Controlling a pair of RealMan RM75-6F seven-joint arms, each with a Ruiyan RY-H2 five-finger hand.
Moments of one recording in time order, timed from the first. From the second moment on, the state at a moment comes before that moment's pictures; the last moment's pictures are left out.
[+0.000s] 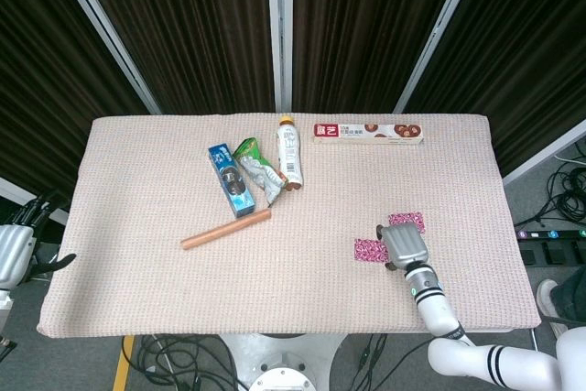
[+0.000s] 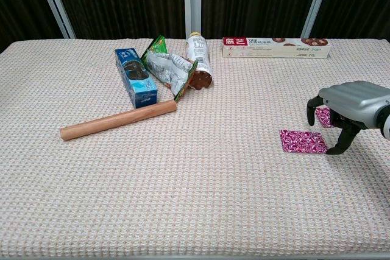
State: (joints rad) left arm -0.18 -1.12 -0.04 -1.38 1.53 1.44 -0.34; right arm 0.62 -1.58 0.05 -1.49 -0.86 1.04 -0.70
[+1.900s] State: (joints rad) left arm -0.17 -1.12 -0.04 -1.36 1.53 1.44 -0.37; right arm 0.66 -1.64 0.07 -1.41 -0.80 0.99 -0.70
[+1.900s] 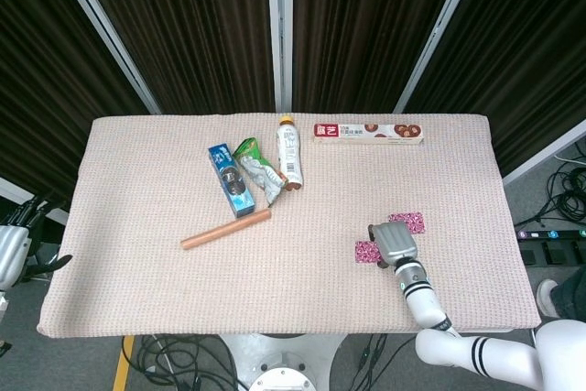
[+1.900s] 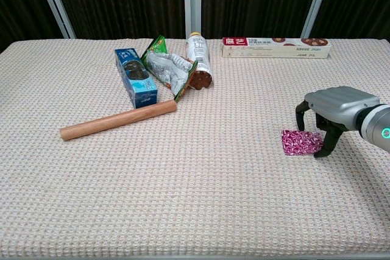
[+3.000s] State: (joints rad) left arm -0.19 -1.12 -0.04 -1.39 1.53 1.41 -0.30; right arm 0.69 -1.50 0.05 -1.18 -0.95 0.82 -0.53
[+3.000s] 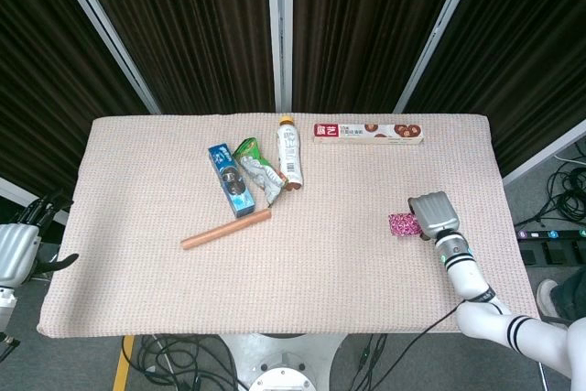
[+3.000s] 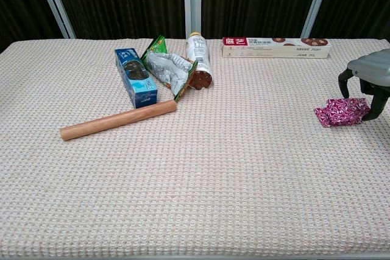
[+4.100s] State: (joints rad) left arm -0.20 -1.12 -0.05 -1.37 1.52 1.40 -0.31; right arm 0.70 -1.60 0.08 -1.00 -0.98 0.72 -0.45
